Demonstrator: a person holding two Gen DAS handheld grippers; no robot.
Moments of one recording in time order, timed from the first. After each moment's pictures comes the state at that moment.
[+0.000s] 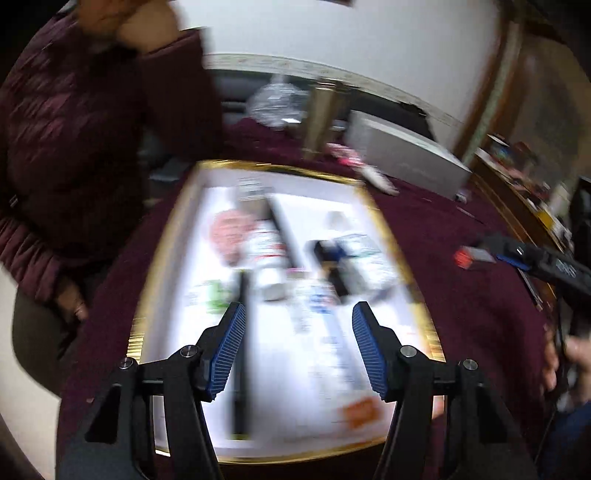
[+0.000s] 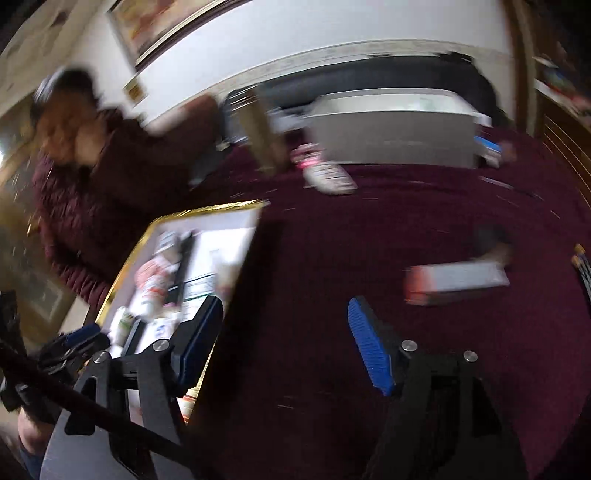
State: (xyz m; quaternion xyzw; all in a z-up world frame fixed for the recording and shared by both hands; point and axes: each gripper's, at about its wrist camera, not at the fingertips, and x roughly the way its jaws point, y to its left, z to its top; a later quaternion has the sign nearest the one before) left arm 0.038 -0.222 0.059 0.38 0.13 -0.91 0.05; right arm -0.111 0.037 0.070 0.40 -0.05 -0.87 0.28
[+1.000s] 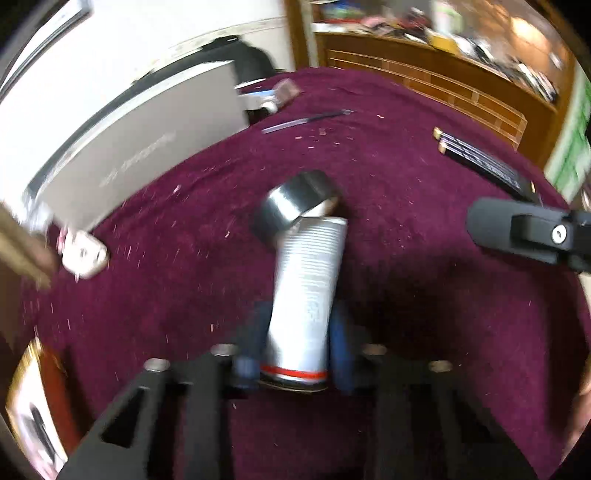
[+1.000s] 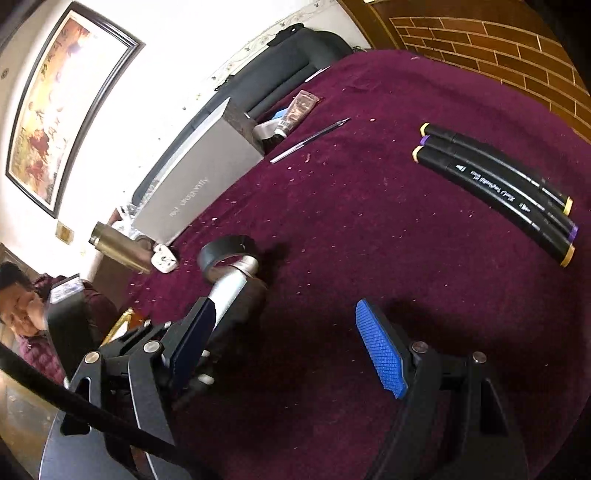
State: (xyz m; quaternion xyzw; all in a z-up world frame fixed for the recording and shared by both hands) left arm -0.195 0.070 0.011 0.46 -0.14 -0.87 -0.14; right arm -0.168 0.237 0.007 0.41 -0.29 -0.85 0.13
